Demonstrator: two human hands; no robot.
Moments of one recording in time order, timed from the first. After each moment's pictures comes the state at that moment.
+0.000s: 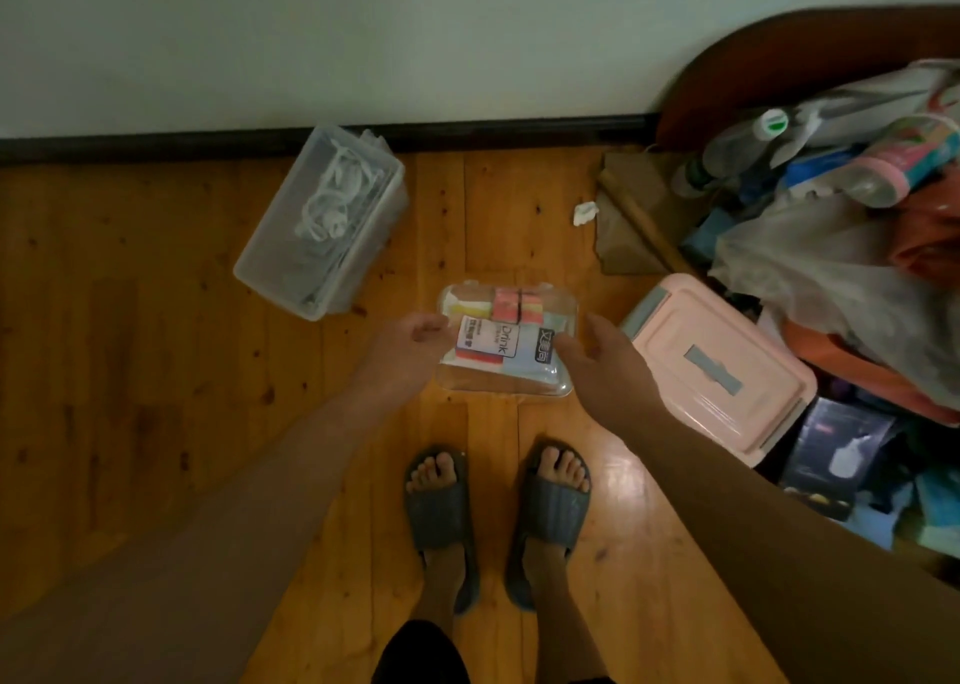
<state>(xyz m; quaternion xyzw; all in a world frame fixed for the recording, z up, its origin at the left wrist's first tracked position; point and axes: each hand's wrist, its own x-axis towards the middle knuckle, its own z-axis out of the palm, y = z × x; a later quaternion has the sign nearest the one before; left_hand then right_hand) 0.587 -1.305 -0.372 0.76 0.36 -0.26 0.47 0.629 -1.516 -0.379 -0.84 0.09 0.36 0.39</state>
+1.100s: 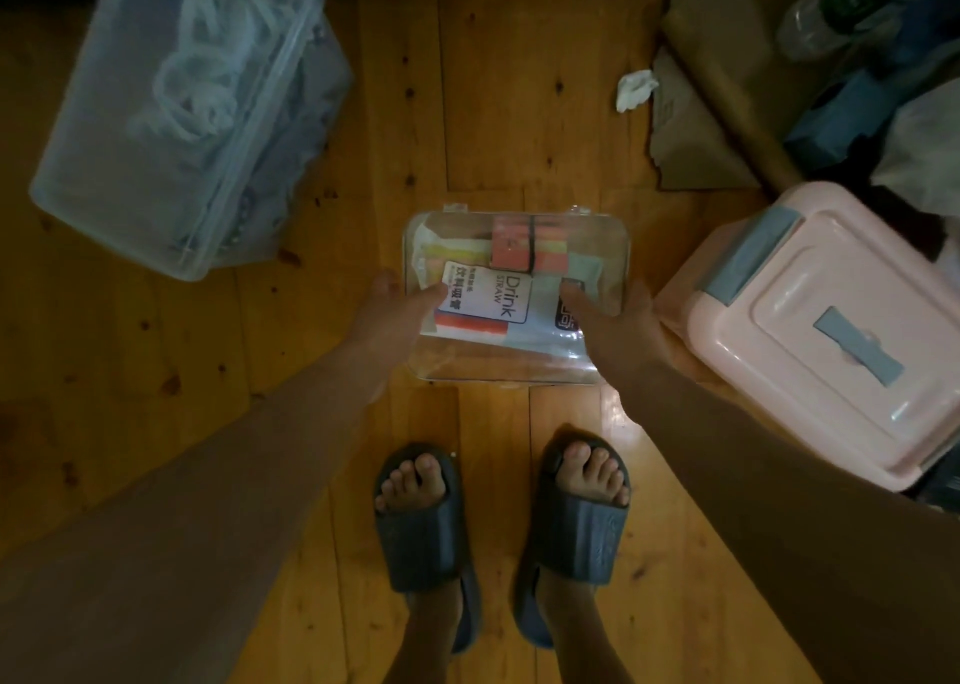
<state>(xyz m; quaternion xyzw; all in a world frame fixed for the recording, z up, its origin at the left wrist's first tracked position) 0.583 -1.293 -0.600 0.63 0.50 -0.30 0.52 0.626 -1.509 -0.581 -0.79 0.27 0.35 0.43</state>
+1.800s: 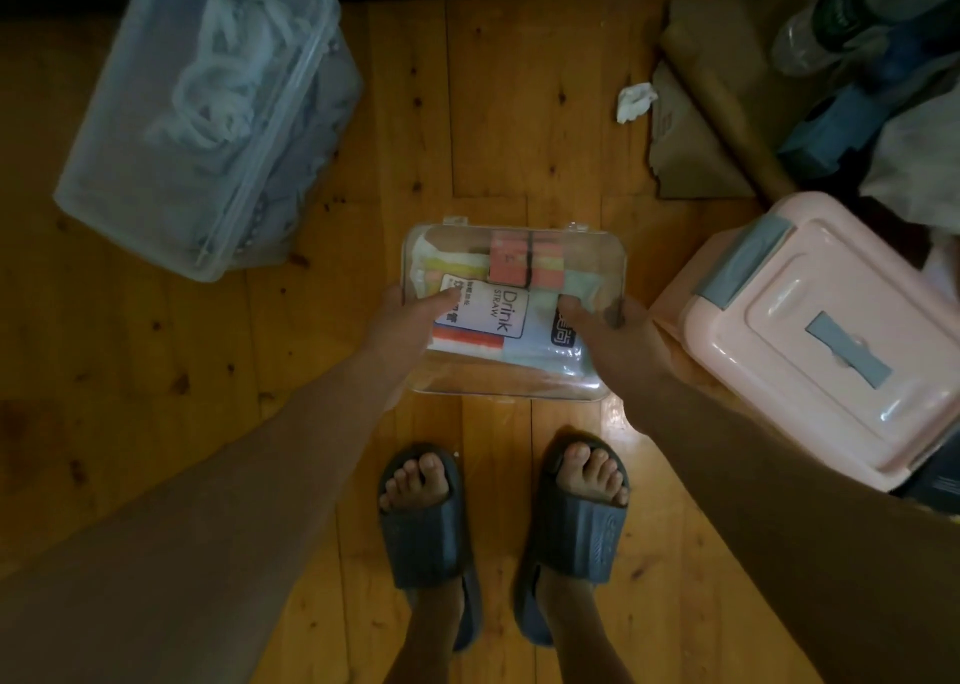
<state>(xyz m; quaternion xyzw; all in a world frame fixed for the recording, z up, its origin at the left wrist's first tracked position) 0.581 -1.303 -0.582 0.57 0.52 -0.29 0.57 0.621 -1.512 -0.572 -0.74 0.26 0.38 0.49</state>
